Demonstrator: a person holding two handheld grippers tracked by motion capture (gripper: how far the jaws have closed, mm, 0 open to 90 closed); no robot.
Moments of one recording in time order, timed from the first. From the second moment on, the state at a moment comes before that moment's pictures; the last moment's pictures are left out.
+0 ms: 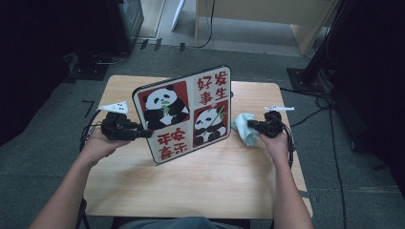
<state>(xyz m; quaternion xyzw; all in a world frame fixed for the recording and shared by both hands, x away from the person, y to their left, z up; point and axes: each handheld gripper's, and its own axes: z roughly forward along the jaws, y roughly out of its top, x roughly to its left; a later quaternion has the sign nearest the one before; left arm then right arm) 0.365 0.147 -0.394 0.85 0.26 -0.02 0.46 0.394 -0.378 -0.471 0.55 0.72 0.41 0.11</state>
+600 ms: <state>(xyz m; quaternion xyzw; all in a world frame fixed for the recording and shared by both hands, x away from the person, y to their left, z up) 0.360 0.165 -0.400 0.85 0.26 -0.01 0.45 0.387 -0.412 -0.487 0.60 0.69 0.37 0.18</state>
